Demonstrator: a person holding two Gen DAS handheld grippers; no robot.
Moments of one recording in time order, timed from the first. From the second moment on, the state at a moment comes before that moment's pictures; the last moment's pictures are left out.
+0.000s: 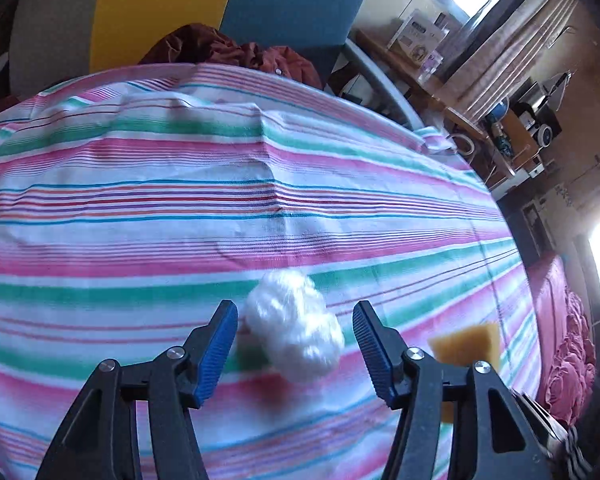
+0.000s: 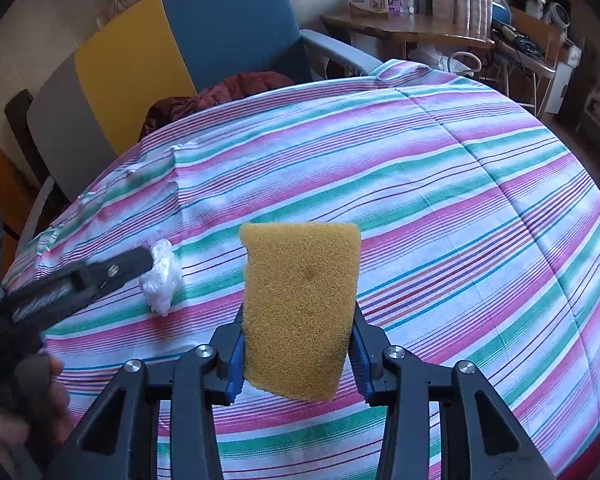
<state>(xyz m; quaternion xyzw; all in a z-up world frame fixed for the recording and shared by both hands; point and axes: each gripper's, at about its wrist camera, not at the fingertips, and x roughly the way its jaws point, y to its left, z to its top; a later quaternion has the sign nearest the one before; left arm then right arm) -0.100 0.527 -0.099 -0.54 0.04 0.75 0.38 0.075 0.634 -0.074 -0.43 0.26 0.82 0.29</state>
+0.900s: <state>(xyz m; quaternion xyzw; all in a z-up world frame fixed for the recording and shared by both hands) -0.030 0.372 -0.116 -0.42 0.14 0.82 0.36 0.061 0.632 -0.110 -0.50 0.20 0.79 0.28</state>
